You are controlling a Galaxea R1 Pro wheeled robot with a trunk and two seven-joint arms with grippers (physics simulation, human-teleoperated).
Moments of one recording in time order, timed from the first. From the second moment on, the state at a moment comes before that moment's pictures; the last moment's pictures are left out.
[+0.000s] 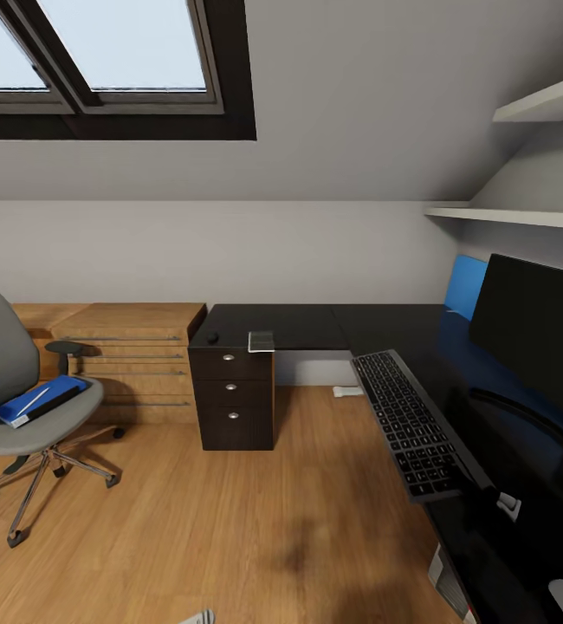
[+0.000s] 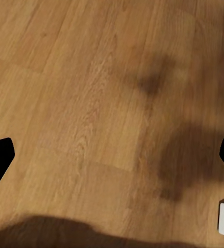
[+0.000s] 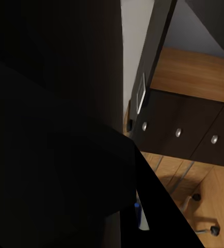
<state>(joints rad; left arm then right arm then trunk) -0.06 -0.04 -0.28 -0.71 0.56 -0.07 0.13 -0.18 -0.28 -0.25 -0.98 -1.35 0.54 0.64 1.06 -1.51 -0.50</state>
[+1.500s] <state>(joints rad) -0.06 -0.06 -0.28 -0.71 0.56 -0.07 0.13 -0.18 -0.27 -0.25 -0.96 -1.34 0.50 0.61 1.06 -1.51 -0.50</state>
